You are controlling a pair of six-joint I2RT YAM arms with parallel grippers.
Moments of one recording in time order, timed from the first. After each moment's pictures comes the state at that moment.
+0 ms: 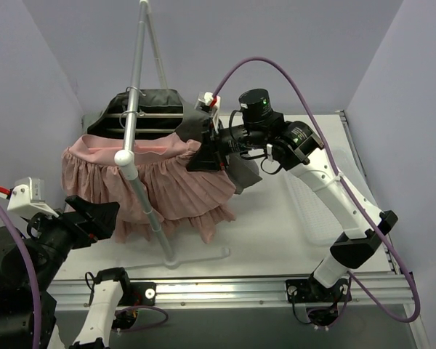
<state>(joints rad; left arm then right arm) 0.13 0.67 1.77 -1.37 0.30 -0.43 0.77 1.62 1.97 -0.74 -0.79 0.06</state>
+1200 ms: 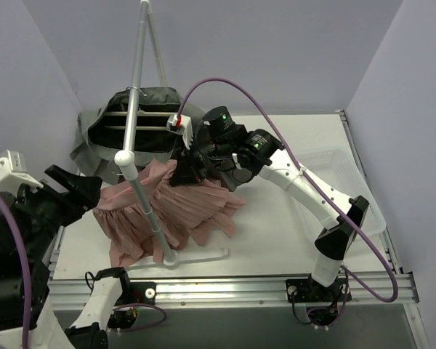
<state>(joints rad) 0.13 0.83 1.90 -1.37 0.14 -0.55 0.87 1.75 1.92 -0.71 -0.68 0.07</state>
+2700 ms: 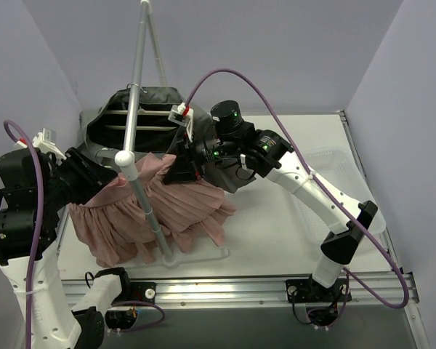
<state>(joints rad) 0.13 0.99 1.77 -1.37 0.30 -0.64 0.89 1.70 1.91 -0.55 -0.81 0.24</state>
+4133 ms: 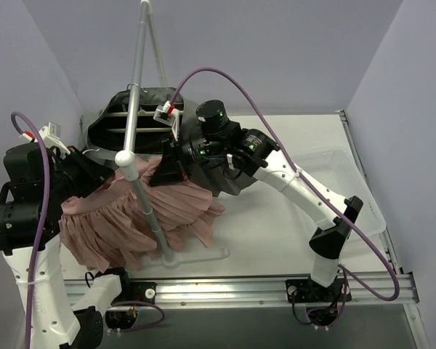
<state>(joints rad) 0.12 0.99 1.70 -1.27 0.29 -0.60 0.94 1.80 2.03 -0.54 -0.81 0.33</state>
